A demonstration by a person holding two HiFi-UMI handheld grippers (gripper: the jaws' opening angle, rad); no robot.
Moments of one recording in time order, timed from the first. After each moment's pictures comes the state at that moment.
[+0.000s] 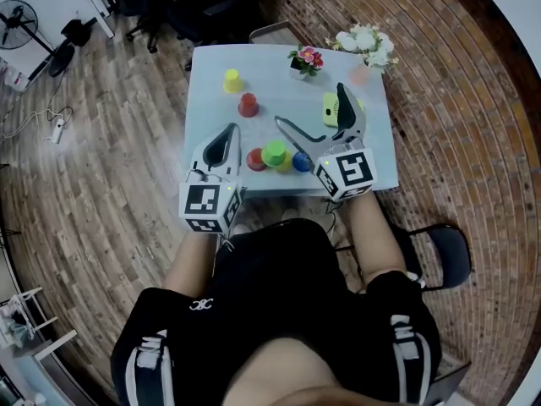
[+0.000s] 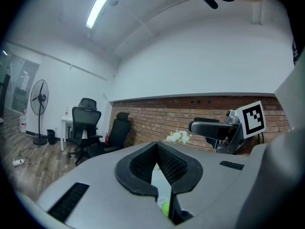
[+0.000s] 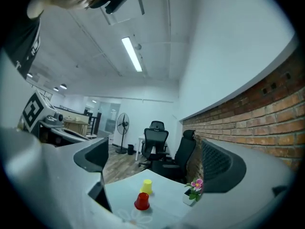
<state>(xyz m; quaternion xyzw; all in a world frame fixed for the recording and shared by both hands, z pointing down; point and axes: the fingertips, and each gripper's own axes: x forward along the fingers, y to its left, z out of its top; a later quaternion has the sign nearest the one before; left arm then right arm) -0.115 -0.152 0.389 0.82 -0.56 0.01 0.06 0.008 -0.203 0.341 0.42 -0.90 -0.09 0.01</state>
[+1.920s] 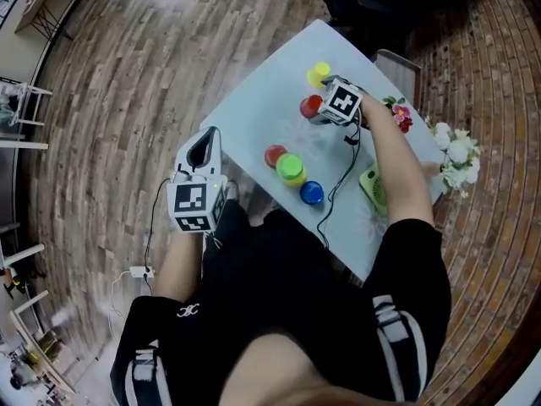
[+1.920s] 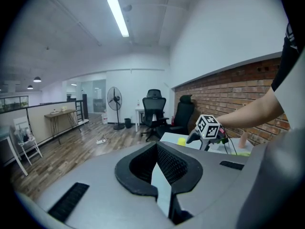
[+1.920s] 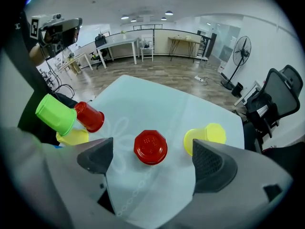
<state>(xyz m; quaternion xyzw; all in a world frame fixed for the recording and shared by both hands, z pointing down) -0.182 -0.102 0.463 0.51 -0.84 0.10 0.15 -0.118 -0.354 0.663 -0.22 -0.79 -0.17 0.54</state>
